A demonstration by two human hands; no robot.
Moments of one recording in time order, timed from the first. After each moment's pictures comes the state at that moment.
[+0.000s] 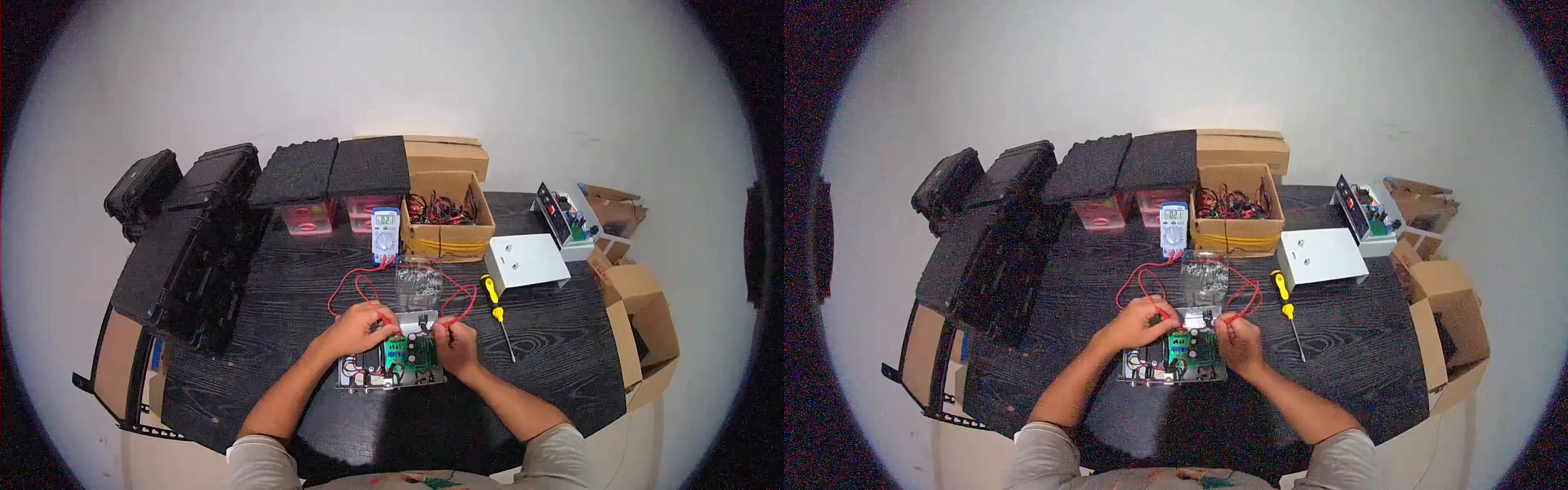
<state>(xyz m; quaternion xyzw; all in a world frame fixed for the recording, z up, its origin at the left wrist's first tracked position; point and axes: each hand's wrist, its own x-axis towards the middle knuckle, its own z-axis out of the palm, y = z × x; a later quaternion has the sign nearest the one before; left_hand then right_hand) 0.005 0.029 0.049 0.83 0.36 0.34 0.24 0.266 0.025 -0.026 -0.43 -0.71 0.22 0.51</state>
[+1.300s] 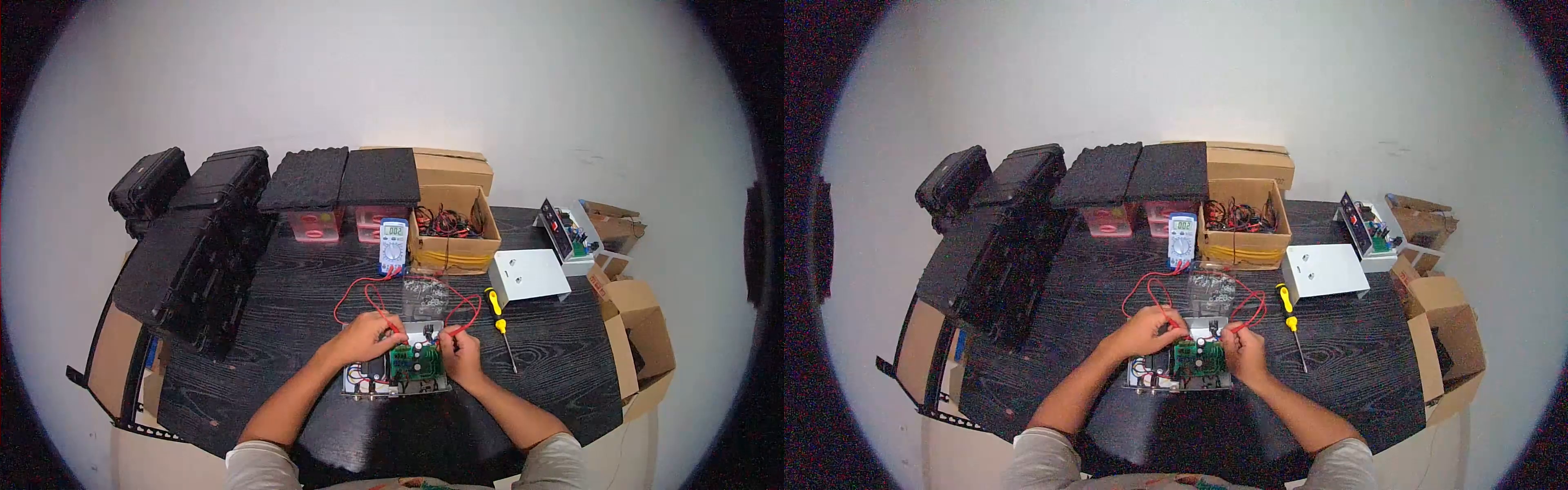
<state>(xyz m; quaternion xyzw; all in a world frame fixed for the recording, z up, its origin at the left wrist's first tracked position) 0.003 0.030 0.048 0.84 0.36 0.32 0.26 0.265 0.023 -0.024 -0.43 -0.69 0.28 0.51</state>
